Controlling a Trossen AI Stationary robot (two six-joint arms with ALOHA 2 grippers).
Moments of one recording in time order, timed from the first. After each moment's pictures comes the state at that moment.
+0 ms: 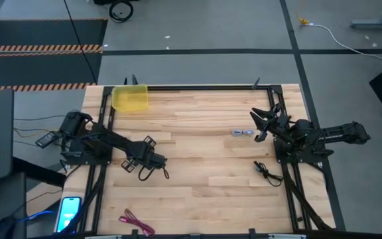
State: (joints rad) left arm -0.23 1.71 0.83 -0.93 -0.33 0.43; right arm 0.05 0.20 0.01 0.57 0.58 -0.23
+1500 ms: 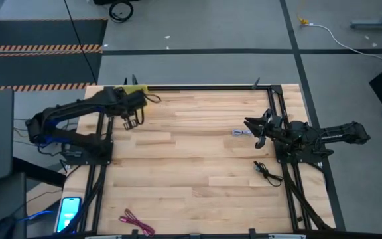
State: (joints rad) left arm 0.47 1.21 1.05 -1.21 -0.50 0.08; right arm 0.05 0.20 0.01 0.37 0.44 0.09
